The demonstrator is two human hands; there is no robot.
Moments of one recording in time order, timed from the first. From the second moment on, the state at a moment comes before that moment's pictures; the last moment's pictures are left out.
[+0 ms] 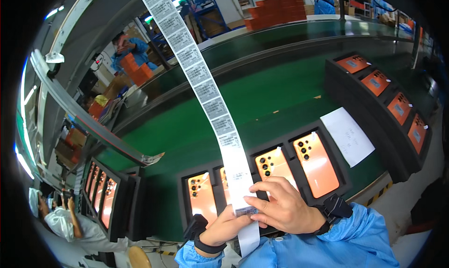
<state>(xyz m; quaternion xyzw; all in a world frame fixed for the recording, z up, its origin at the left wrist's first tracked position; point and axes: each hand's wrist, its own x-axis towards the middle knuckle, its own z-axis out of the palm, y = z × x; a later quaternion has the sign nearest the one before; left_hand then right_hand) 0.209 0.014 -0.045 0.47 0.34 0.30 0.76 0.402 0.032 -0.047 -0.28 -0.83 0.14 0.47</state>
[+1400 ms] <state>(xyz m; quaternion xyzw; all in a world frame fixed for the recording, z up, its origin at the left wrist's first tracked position) 0.264 0.061 -0.024 0.33 0.36 0.51 0.71 0.440 0.050 -0.050 -0.25 -0.75 0.09 0.61</state>
